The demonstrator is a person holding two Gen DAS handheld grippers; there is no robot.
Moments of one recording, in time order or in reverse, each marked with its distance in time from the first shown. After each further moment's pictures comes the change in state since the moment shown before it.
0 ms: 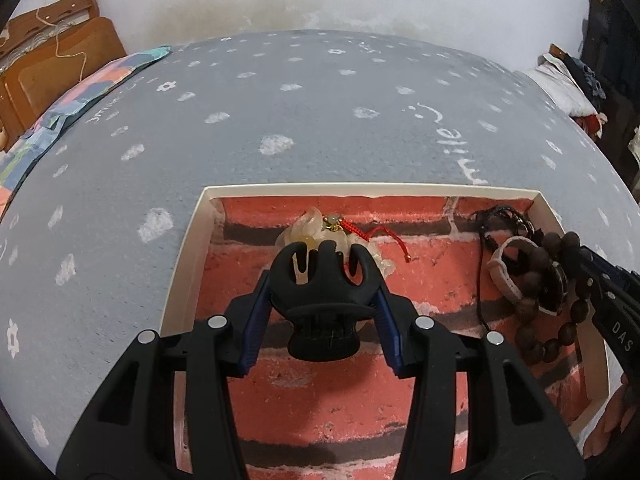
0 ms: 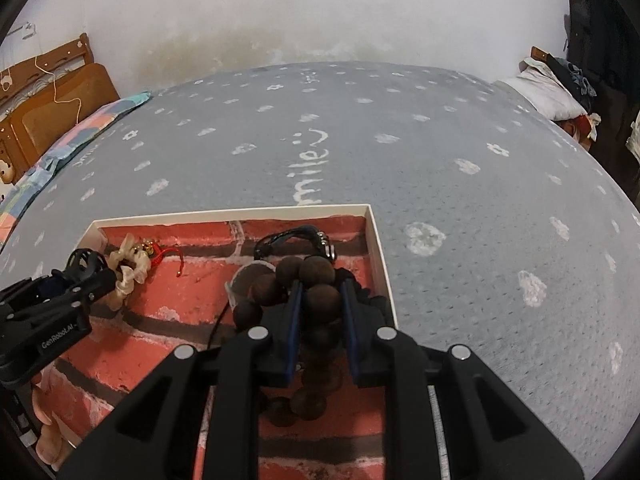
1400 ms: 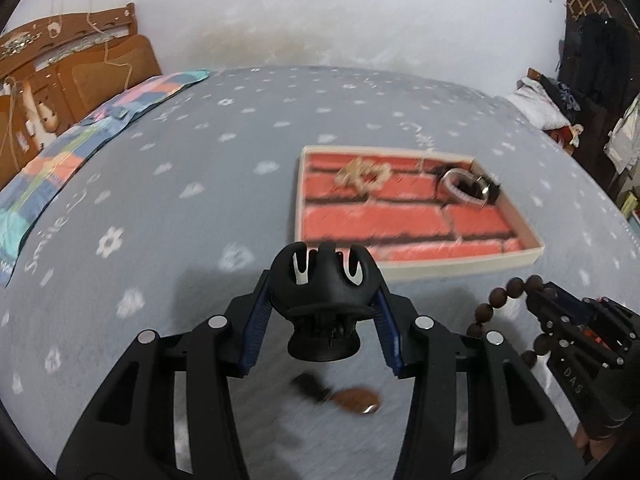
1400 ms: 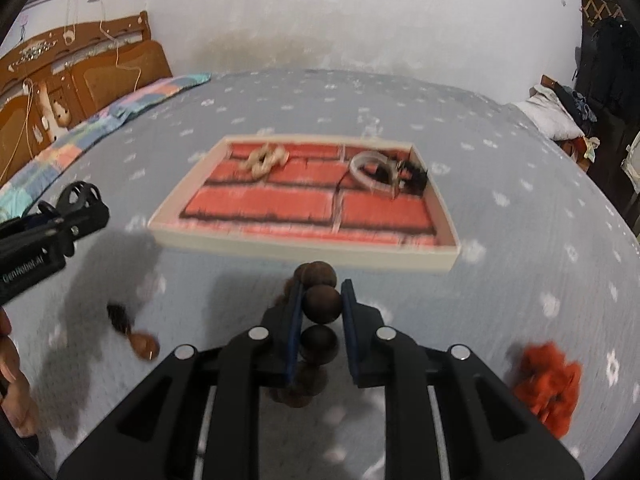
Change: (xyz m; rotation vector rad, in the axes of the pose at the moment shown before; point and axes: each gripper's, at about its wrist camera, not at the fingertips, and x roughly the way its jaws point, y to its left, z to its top) left arm -0.200 0.066 -0.137 -0.016 -0.133 -0.017; right arm -0.176 0.073 -0.132 -0.111 -0.042 0.033
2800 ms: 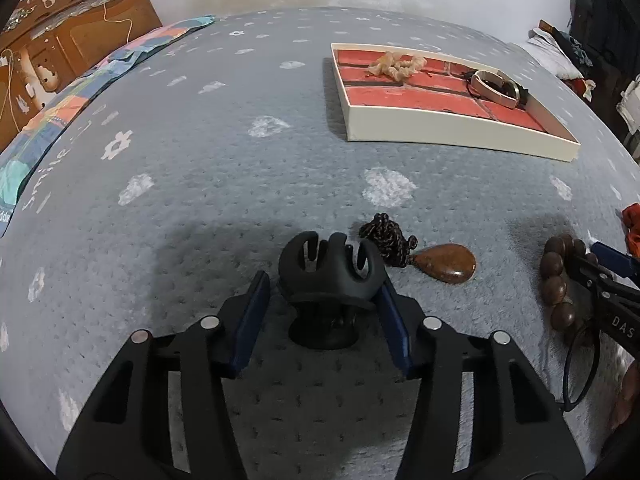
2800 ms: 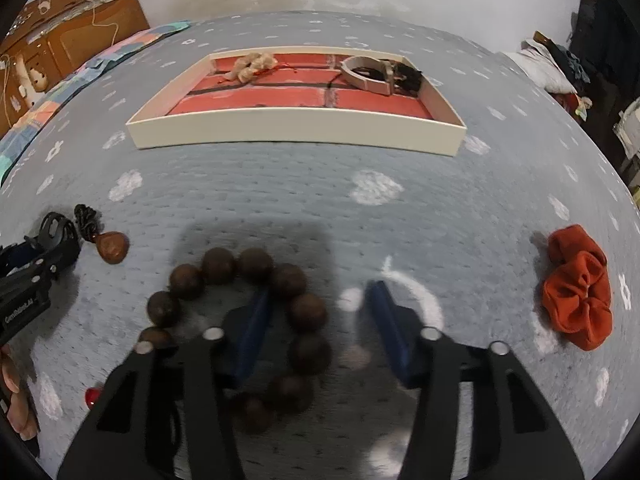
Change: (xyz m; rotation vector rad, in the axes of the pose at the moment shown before) left arm 0.029 0.044 -0.099 0.032 0.191 0.041; right arm 0.019 0.016 -0.077 0.017 0.212 -0.063
